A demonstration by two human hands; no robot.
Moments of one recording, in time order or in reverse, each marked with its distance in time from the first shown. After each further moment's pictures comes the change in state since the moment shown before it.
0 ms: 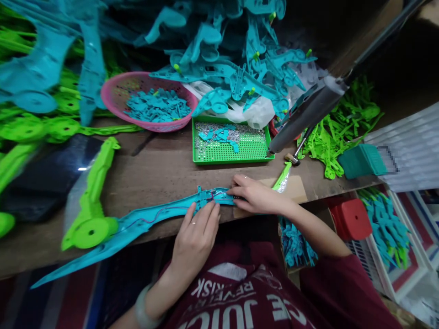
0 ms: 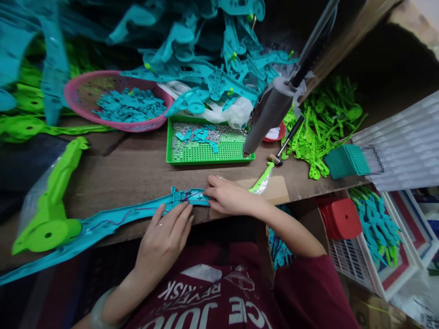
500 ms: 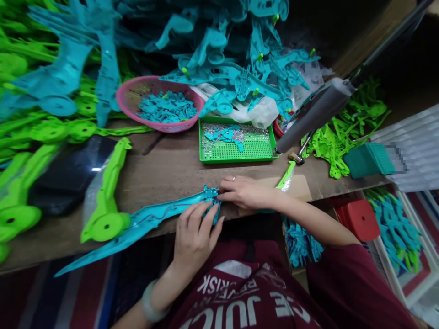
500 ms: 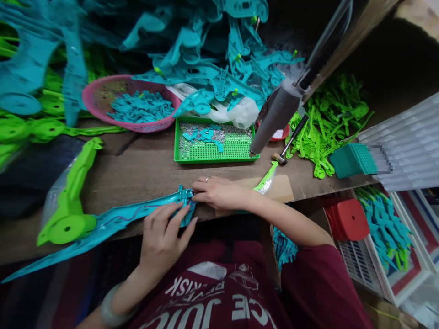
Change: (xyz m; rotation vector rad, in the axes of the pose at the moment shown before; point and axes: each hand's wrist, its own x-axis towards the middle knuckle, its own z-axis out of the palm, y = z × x) left_hand -0.011 -0.003 -0.002 -0.028 0.090 -0.138; right_hand 0.028 0.004 0.009 -0.303 -0.056 -0.339
